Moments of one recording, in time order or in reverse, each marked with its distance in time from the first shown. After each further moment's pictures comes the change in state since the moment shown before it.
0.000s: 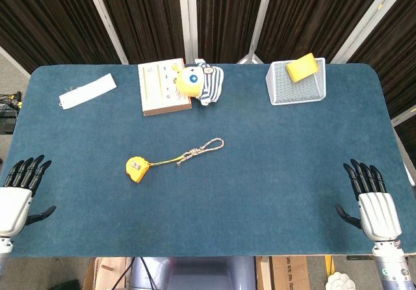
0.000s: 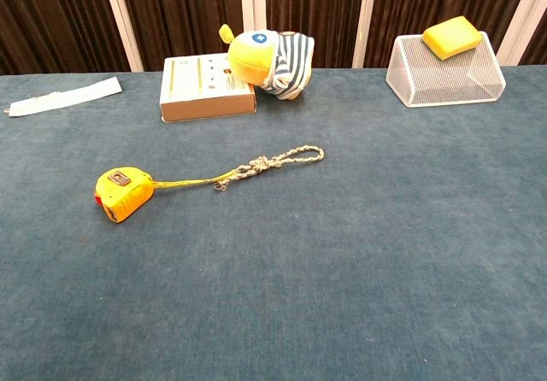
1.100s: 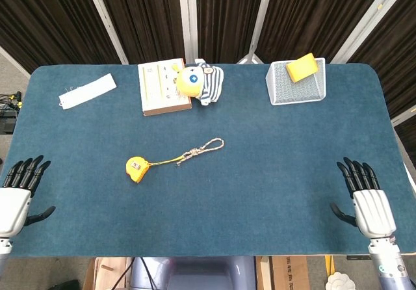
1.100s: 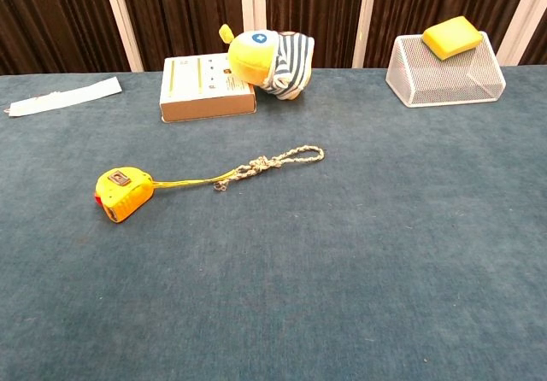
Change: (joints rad) left arm 0.004 0.003 0.001 -0.004 0.003 0.008 -0.006; right arm 0.034 0.009 0.007 -0.009 -0.017 -0.033 0.023
